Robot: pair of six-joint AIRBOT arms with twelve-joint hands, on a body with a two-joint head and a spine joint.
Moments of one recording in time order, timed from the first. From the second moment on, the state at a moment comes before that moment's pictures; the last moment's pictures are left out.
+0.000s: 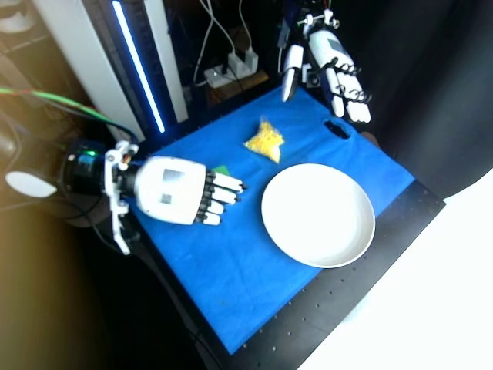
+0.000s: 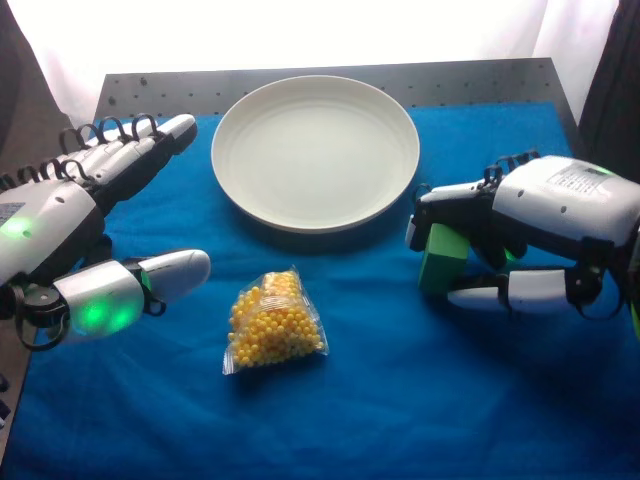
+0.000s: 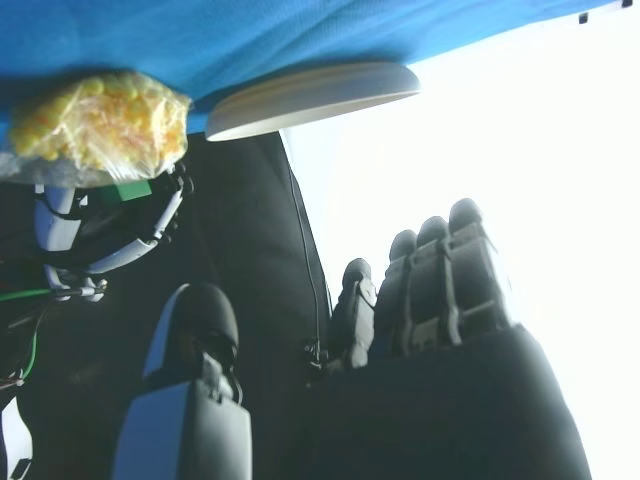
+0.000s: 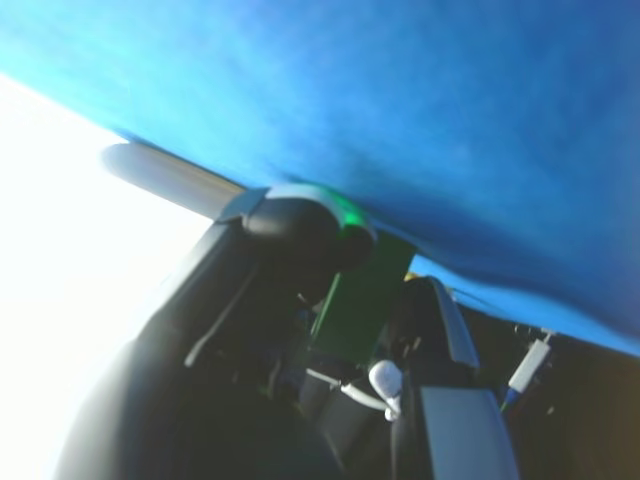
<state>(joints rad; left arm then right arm) 1.11 -0.90 0.86 -0.43 -1.15 1.14 -0.86 -1.11 1.21 -0.16 0.71 -0.52</state>
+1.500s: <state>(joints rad) 1.12 -0.93 0.88 -0.46 -1.17 1.10 -0.49 -1.49 1.65 -0.41 0.25 -0.41</state>
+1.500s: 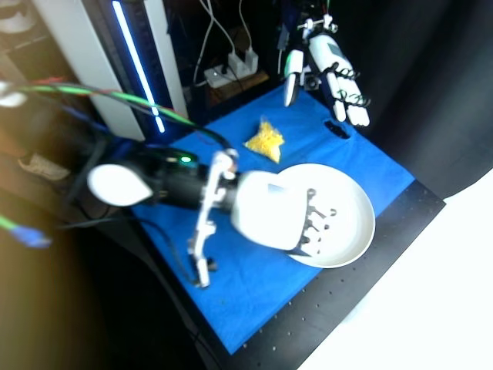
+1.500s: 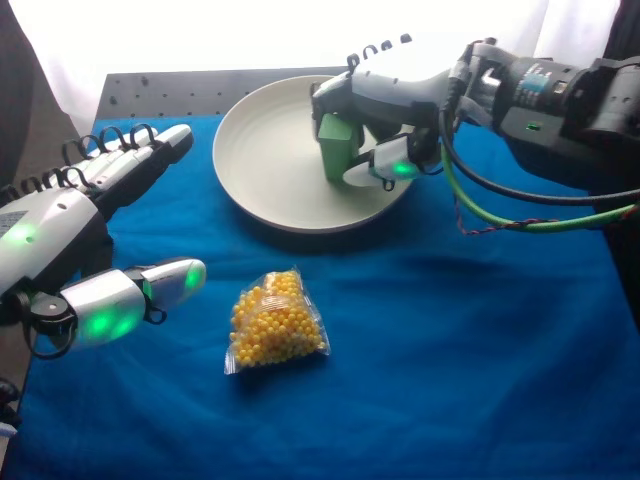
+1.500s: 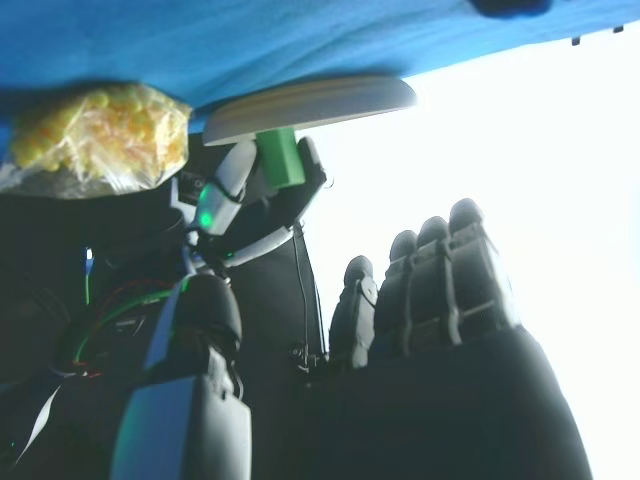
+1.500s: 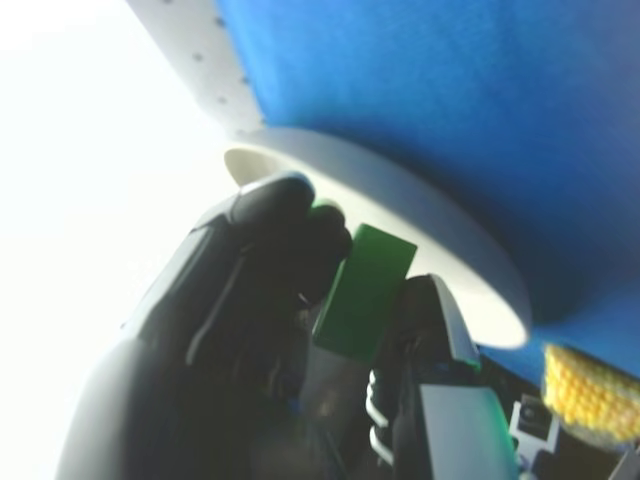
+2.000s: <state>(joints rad) 1.12 -0.93 0.88 -0.47 -1.18 1.10 -0.49 -1.48 1.64 -0.42 0.20 -0.42</state>
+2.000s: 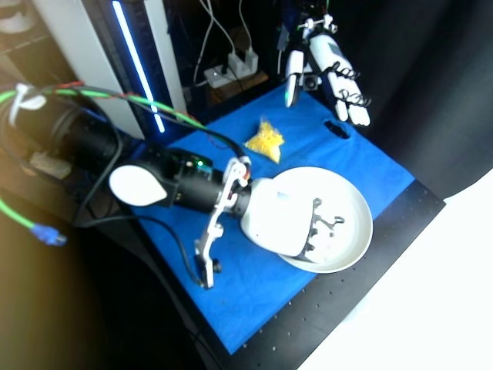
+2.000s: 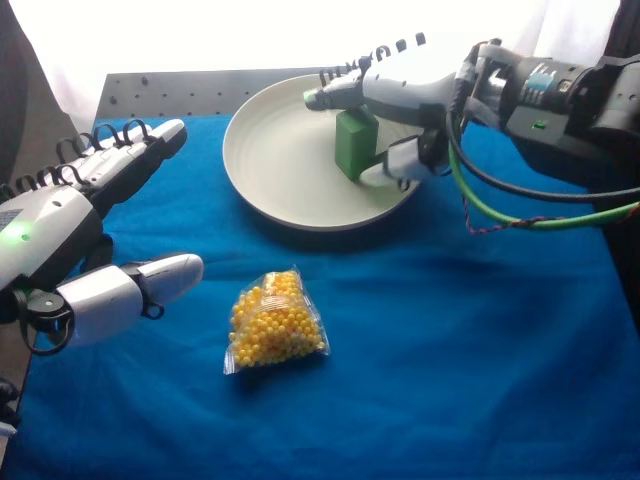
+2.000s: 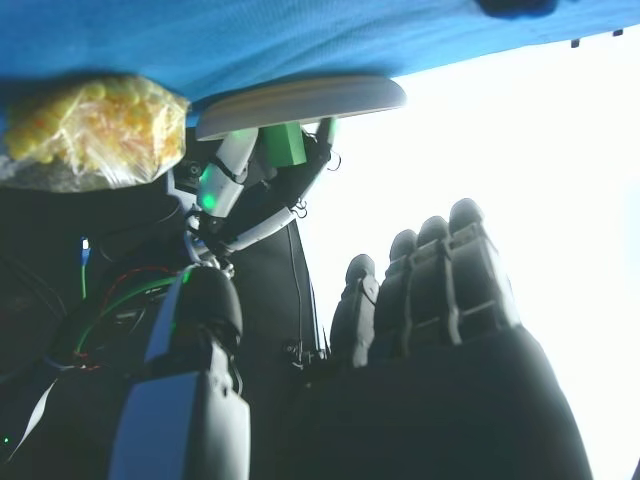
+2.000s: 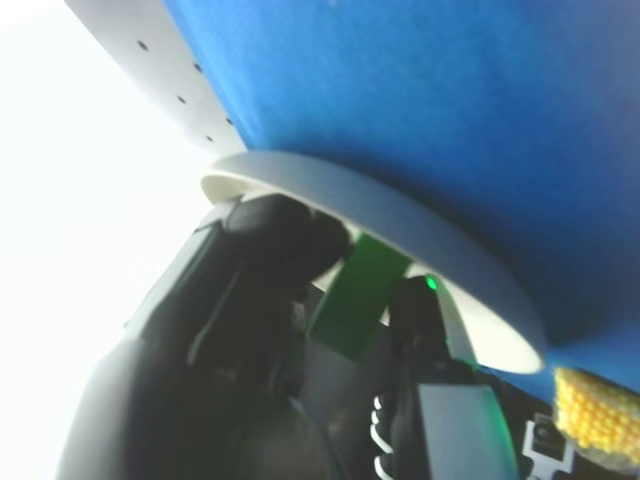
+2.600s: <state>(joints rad) 1.15 -0.93 0.87 -0.49 -1.20 1.10 -0.49 -1.18 1.35 -0.43 0.43 -0.42</state>
